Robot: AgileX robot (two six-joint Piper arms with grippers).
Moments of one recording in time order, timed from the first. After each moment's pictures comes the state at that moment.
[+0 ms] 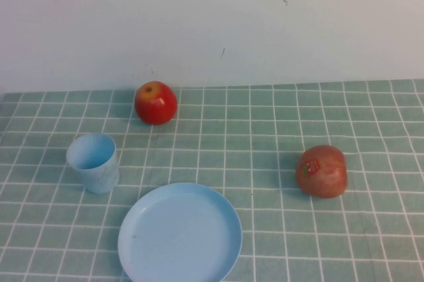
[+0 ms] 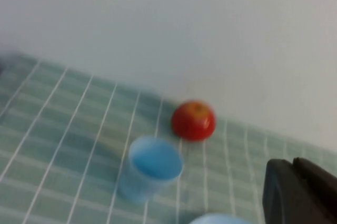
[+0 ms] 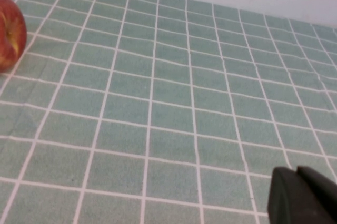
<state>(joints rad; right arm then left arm) -0.09 -0.01 0.03 -0.11 0.43 -0.13 -0.10 0.49 -0.72 0.01 0.59 -0.53</state>
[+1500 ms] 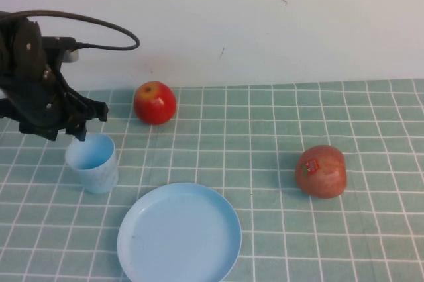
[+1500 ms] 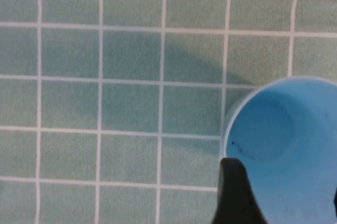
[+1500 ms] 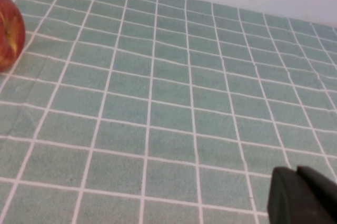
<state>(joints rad) -0.09 -0.01 0.03 -0.11 0.43 -0.13 -0.15 1.73 -1.36 0.13 0.93 -0.26</state>
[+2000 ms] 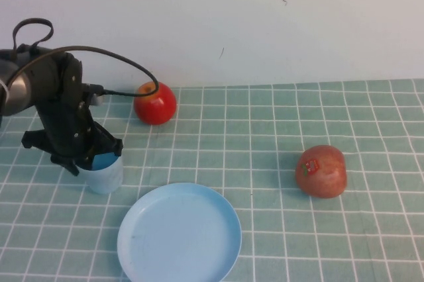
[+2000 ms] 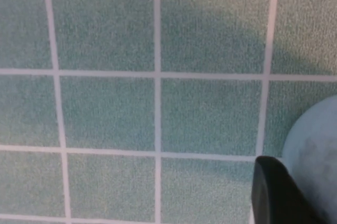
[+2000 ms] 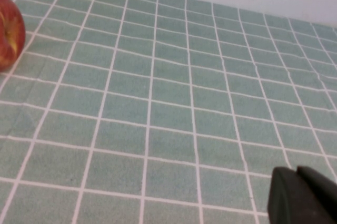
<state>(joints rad) -0.09 -0.01 0.03 -0.11 0.43 -0.13 -0.15 2.00 -1.44 0.16 0.96 -0.23</state>
